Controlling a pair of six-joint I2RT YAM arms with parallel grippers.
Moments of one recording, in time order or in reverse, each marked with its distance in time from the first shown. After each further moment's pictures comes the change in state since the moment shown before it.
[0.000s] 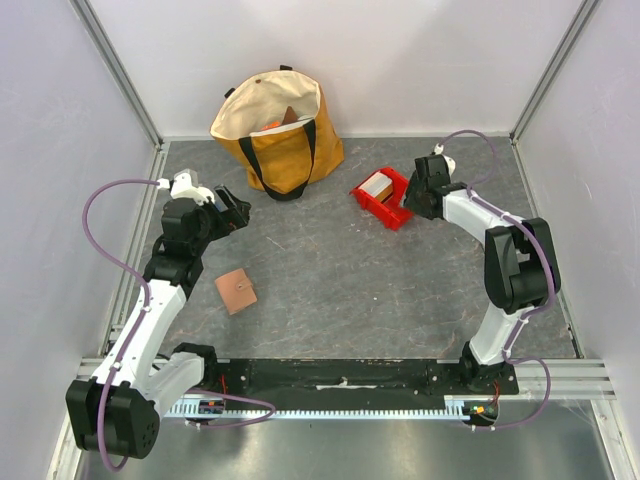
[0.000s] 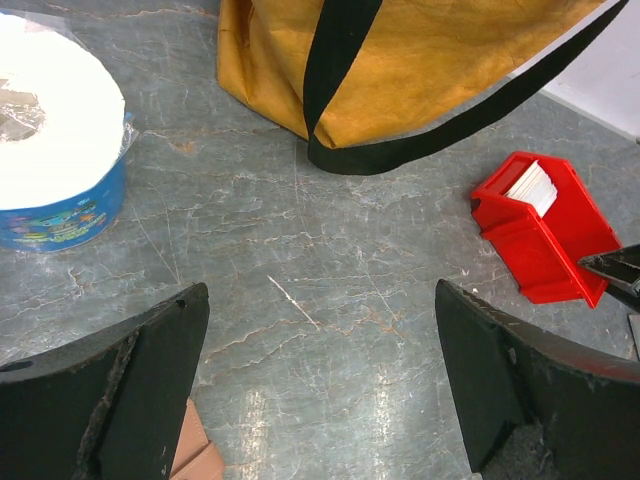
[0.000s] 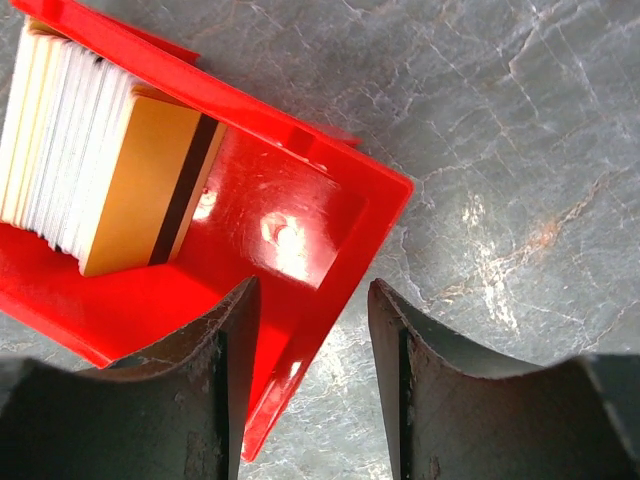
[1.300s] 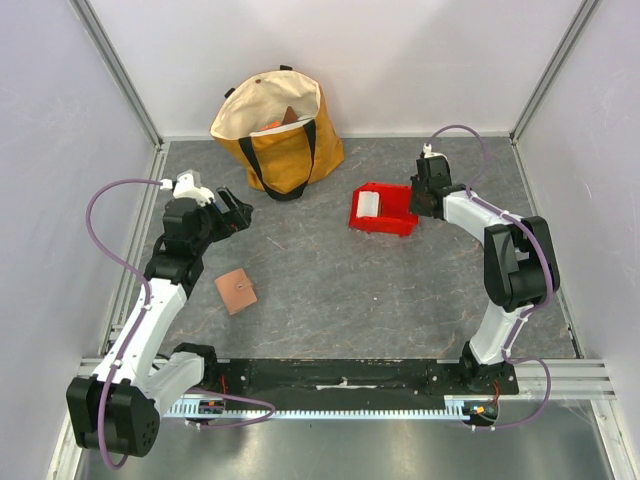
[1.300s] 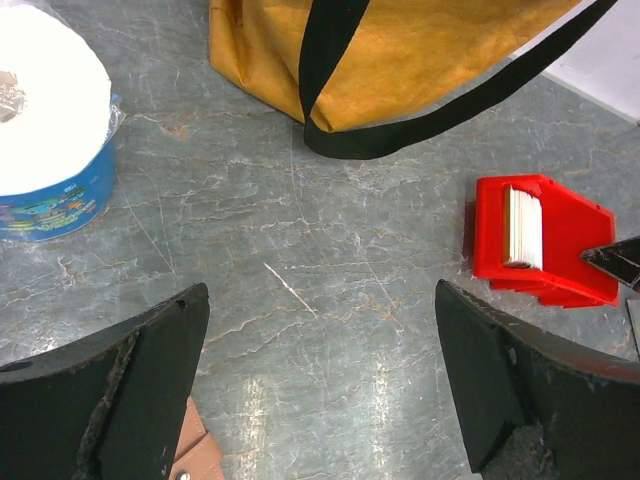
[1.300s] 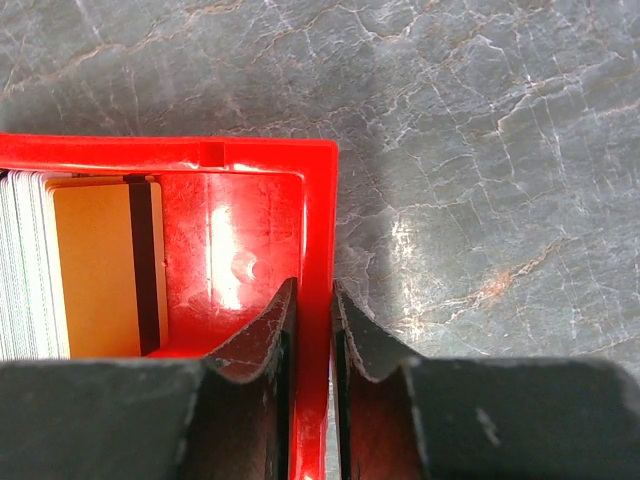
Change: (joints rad) left arm 0.000 0.010 0.000 -0.014 0.026 -0.001; right arm -0.008 0.016 -0.024 0.043 -0.015 -0.234
